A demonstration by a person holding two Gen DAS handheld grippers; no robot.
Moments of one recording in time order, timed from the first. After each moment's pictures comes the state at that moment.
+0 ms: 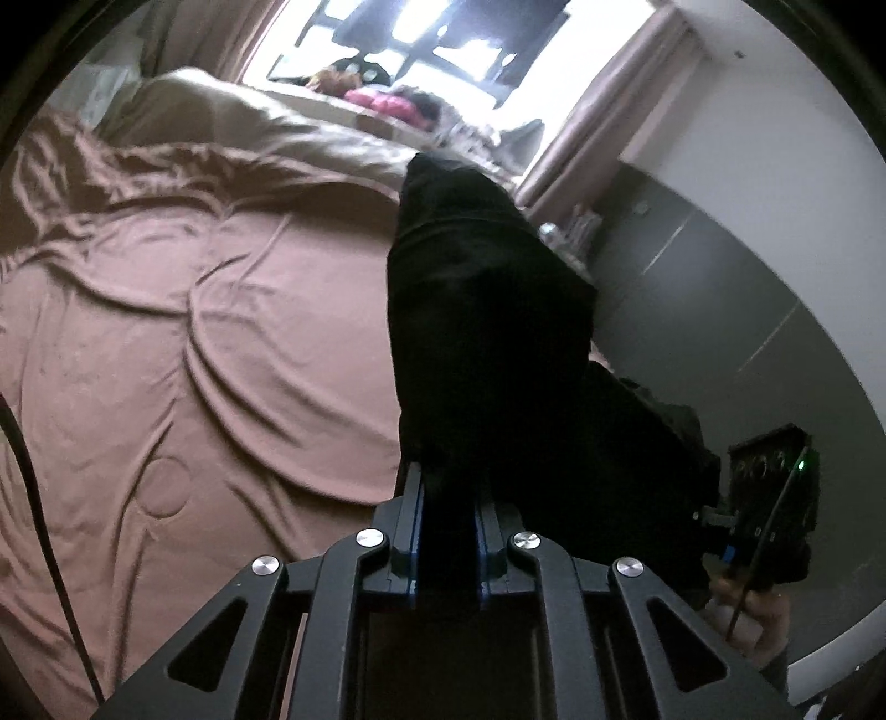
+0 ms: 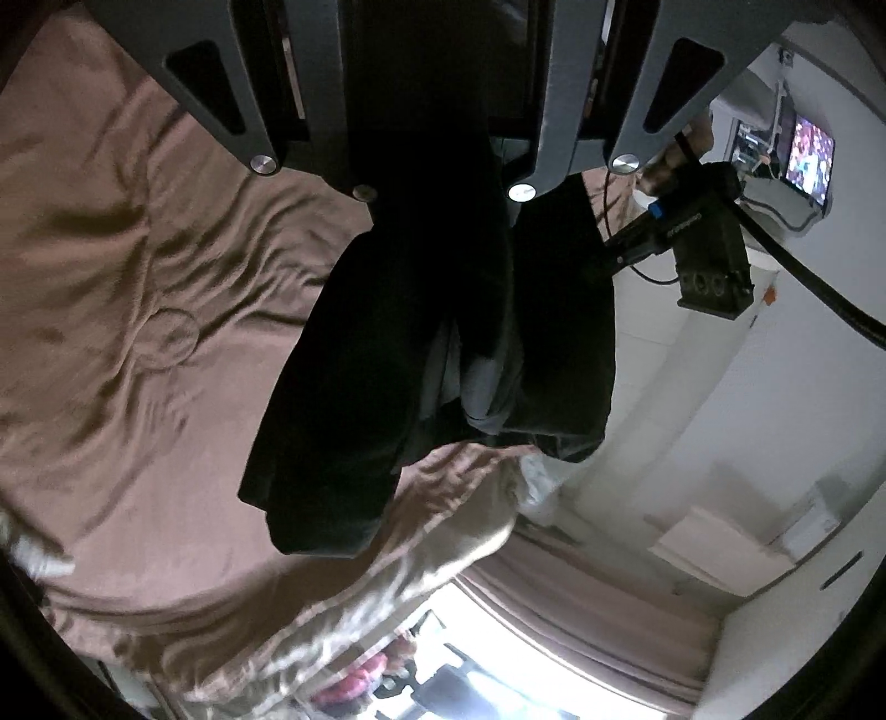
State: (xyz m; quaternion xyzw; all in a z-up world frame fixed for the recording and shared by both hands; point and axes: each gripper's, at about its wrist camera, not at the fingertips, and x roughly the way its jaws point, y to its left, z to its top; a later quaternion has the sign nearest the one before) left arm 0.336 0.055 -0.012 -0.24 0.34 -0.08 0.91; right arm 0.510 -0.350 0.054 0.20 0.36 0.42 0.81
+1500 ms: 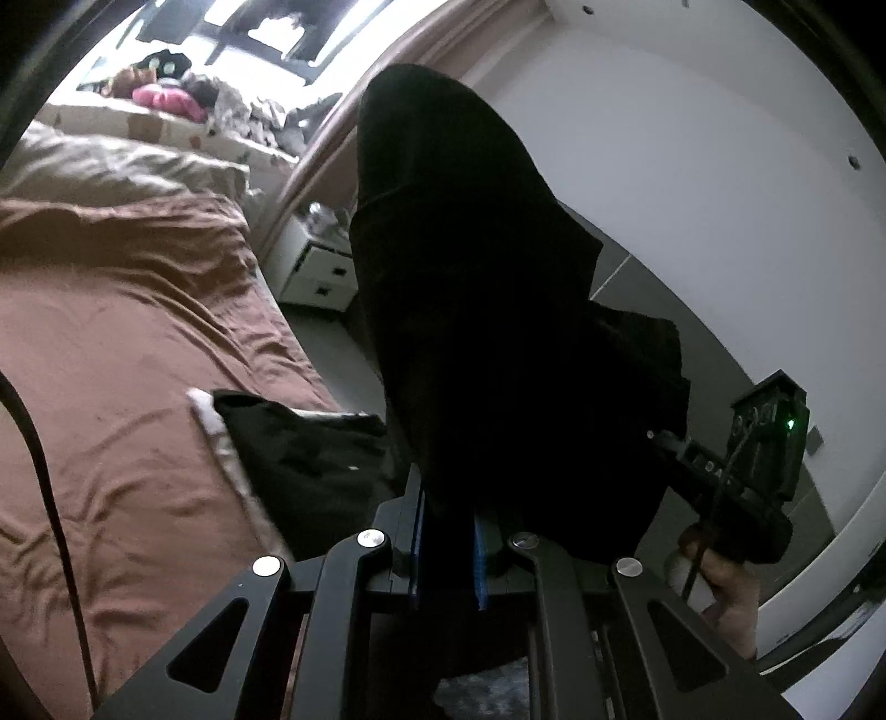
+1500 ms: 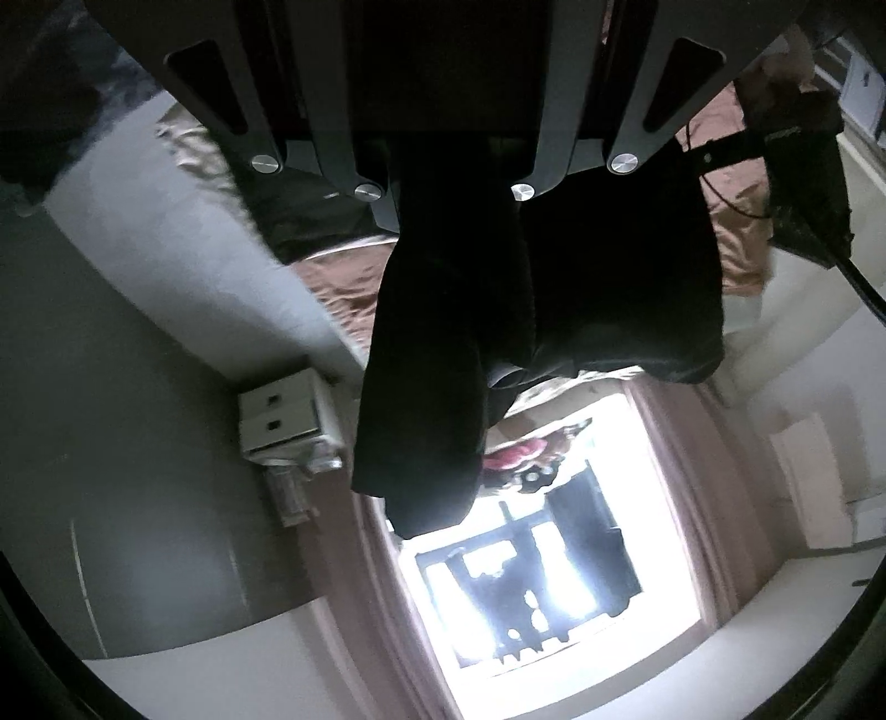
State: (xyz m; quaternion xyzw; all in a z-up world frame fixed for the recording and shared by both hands) left arm 0.460 -0.338 0.127 -0.26 0.30 -0.29 0.87; right arm 0.377 -0.542 0.233 0.09 0.19 0.14 0.97
